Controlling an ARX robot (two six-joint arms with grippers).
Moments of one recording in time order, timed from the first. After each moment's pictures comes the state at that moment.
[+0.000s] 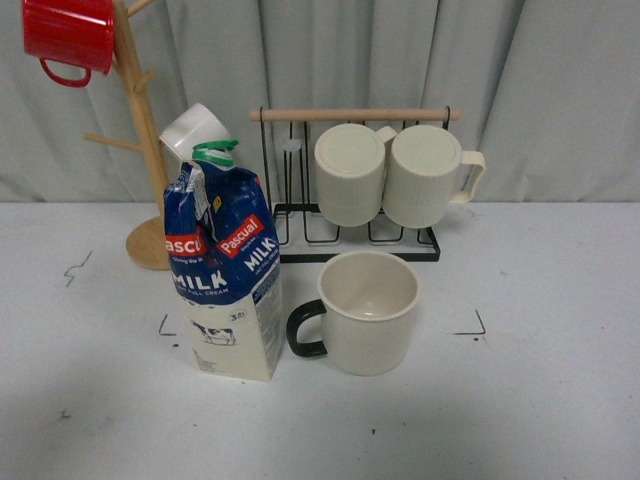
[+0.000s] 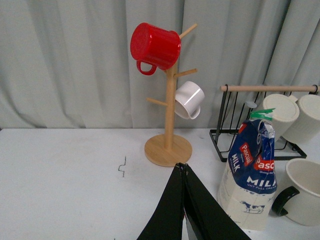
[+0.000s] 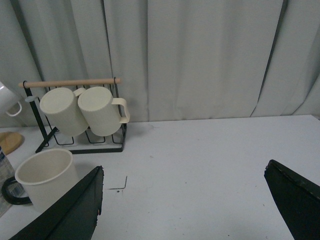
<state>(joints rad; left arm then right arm) 0.00 0.28 0.09 0.19 0.00 -0.01 0.00 0.00 0.01 0.00 0.00 0.00</state>
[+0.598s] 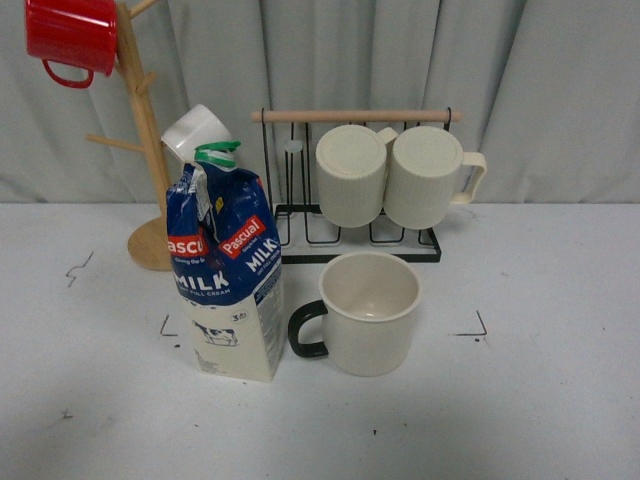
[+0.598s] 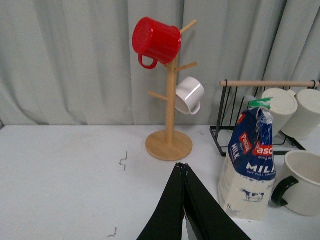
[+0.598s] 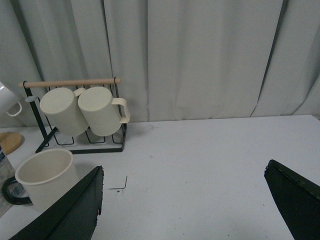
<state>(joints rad) 0.00 0.01 0.02 0.01 0.00 -0.01 0.00 0.00 0.01 0.00 0.00 0.00</state>
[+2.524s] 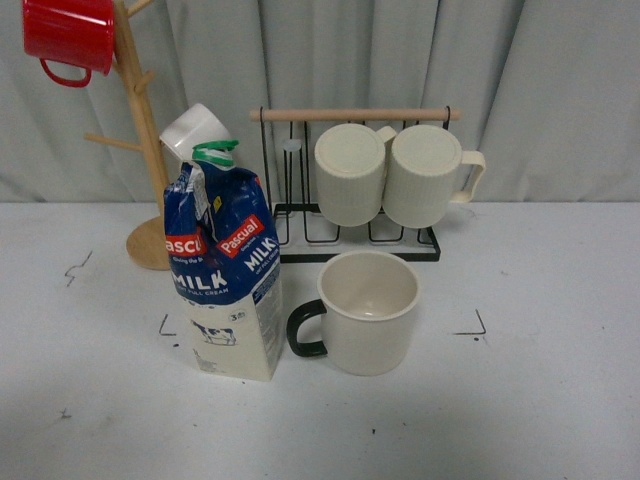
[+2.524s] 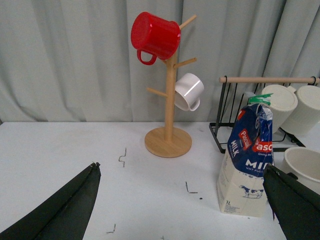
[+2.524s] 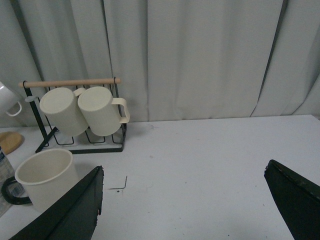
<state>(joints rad) 0.00 0.01 0.01 0.00 0.00 -0.01 0.00 0.00 0.01 0.00 0.00 0.00</state>
